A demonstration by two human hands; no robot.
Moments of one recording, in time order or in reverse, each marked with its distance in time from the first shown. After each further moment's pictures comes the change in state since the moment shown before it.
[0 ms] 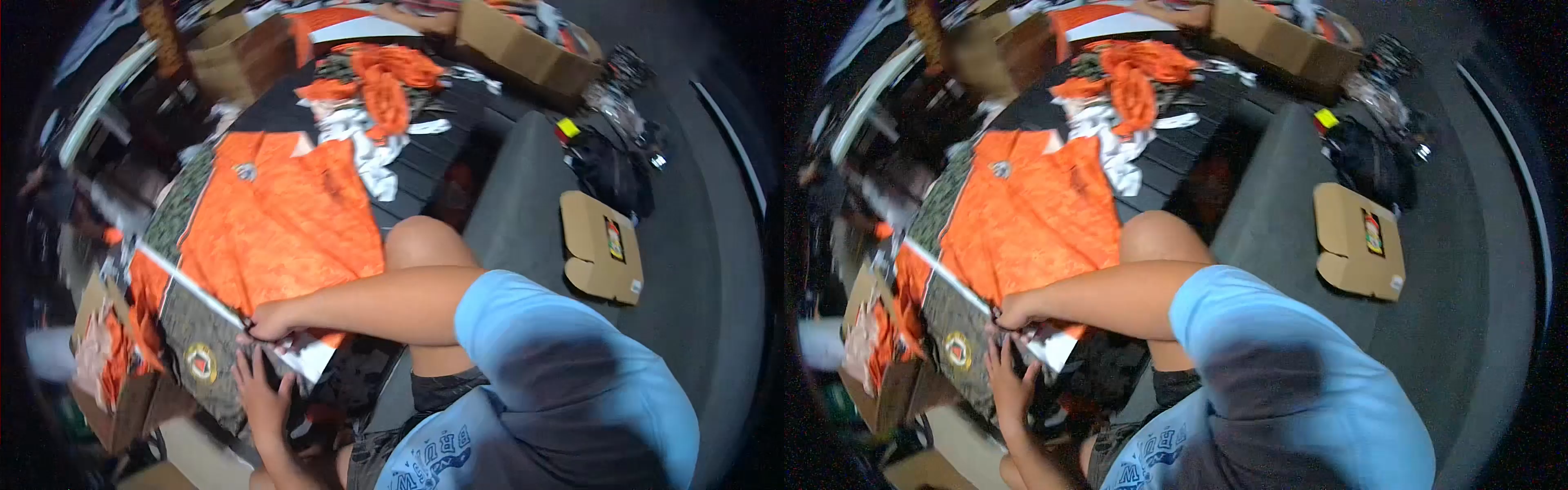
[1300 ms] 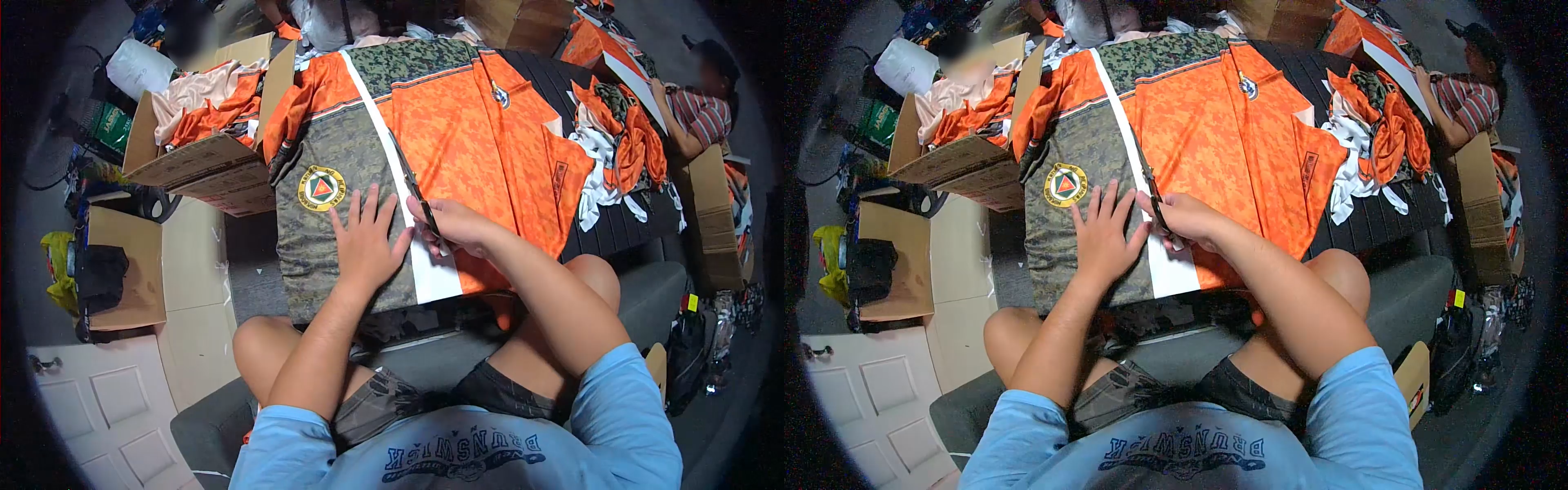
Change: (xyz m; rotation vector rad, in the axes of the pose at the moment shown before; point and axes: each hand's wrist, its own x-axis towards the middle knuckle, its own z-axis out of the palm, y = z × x) left_hand 0.040 -0.012 0.035 0.055 0.587 -0.040; right_hand -0.012 -0.014 -0.006 -0.007 -0.045 0.092
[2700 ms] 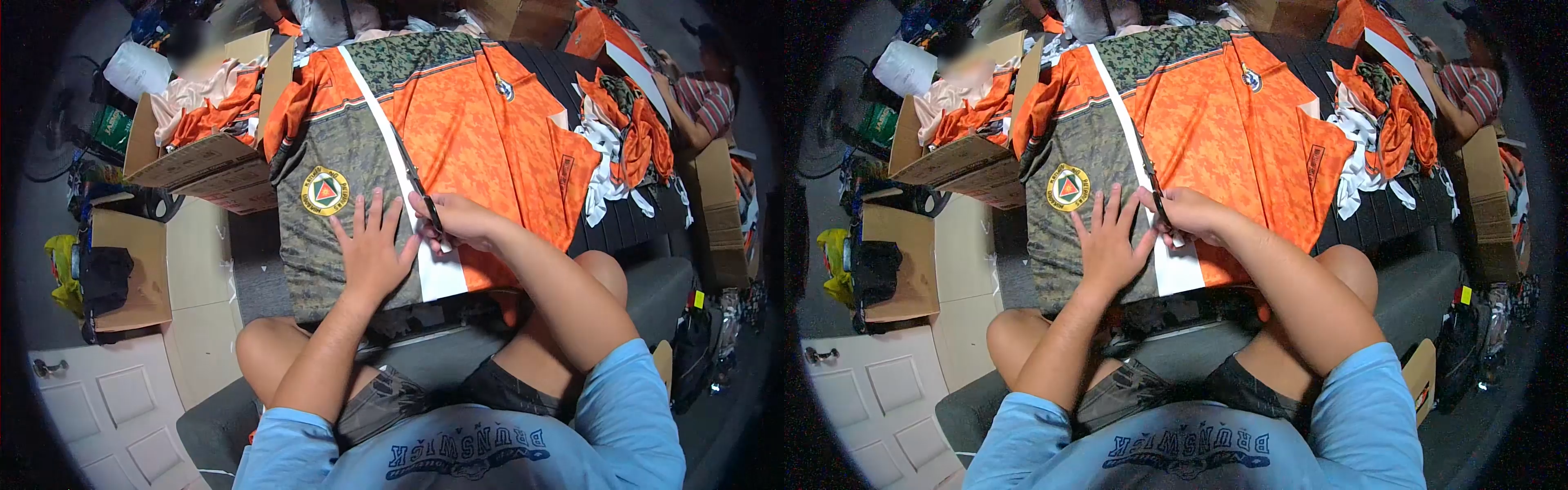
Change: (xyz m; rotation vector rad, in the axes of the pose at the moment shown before) left_hand -0.009 0.010 -0.003 0.034 -0.036 -0.015; right_hand 0.004 -0.003 -0.006 0.000 -0.065 -0.002
